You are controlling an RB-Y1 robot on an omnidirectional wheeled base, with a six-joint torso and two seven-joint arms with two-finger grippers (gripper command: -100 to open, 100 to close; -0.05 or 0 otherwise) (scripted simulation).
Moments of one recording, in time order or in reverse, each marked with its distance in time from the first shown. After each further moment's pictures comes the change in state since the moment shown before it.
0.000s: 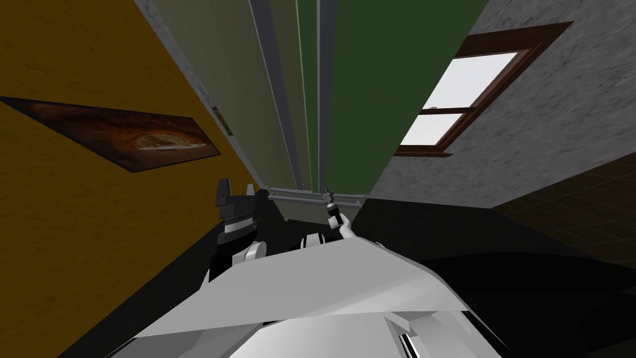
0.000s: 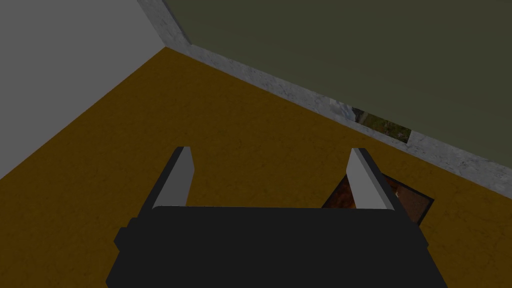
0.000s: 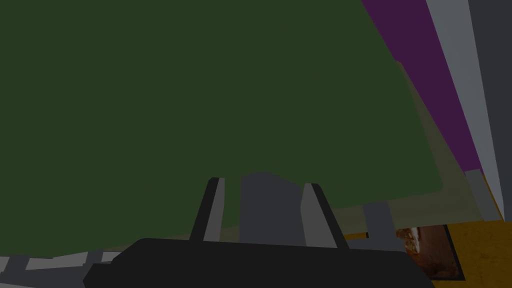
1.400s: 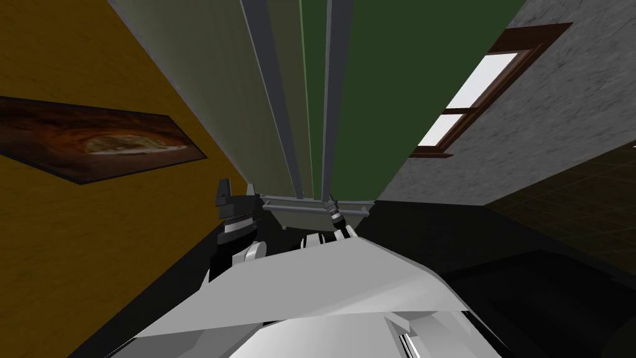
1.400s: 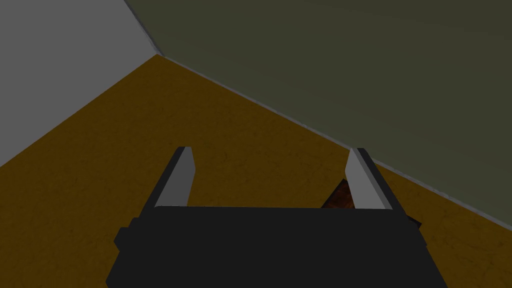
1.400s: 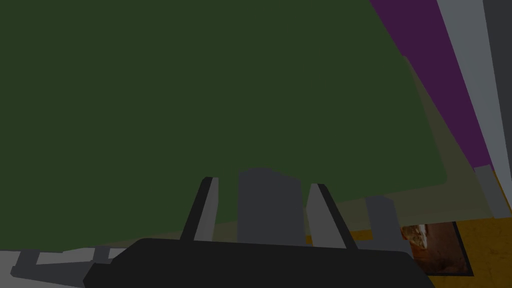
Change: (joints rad) left arm 0.000 0.000 0.000 0.000 0.000 0.000 0.000; right arm 0.343 0.036 -0.023 -0.351 0.254 -0.018 -0.206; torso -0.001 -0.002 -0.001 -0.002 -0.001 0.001
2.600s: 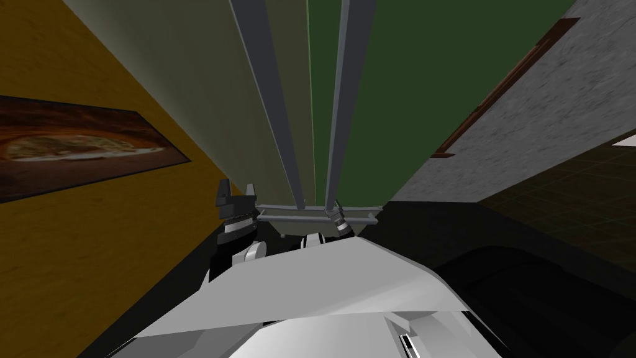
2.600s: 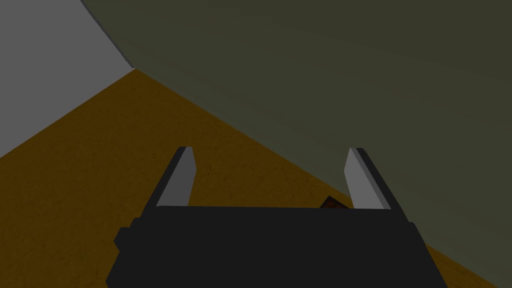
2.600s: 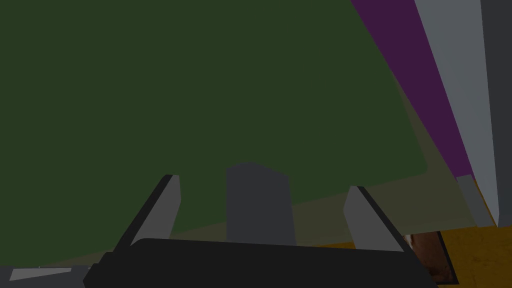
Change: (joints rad) left arm 0.000 0.000 0.000 0.000 0.000 0.000 0.000; right arm 0.290 0.027 -0.017 -0.282 0.223 0.005 -0.185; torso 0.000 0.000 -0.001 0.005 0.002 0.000
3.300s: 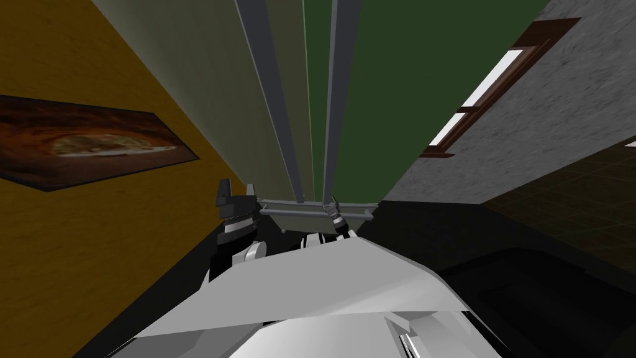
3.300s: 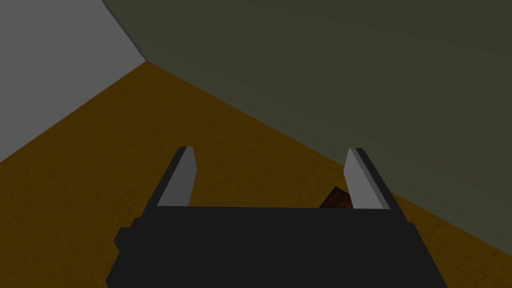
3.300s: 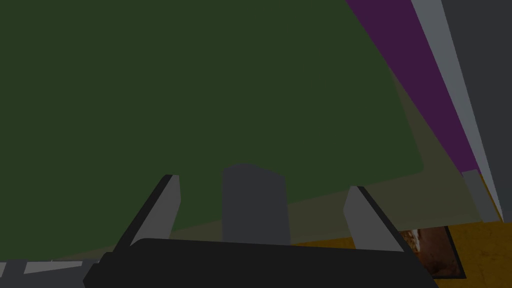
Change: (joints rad) left arm 0.000 0.000 0.000 0.000 0.000 0.000 0.000; right arm -0.177 -0.013 0.010 0.178 -0.121 0.001 0.103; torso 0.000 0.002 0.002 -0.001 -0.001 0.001
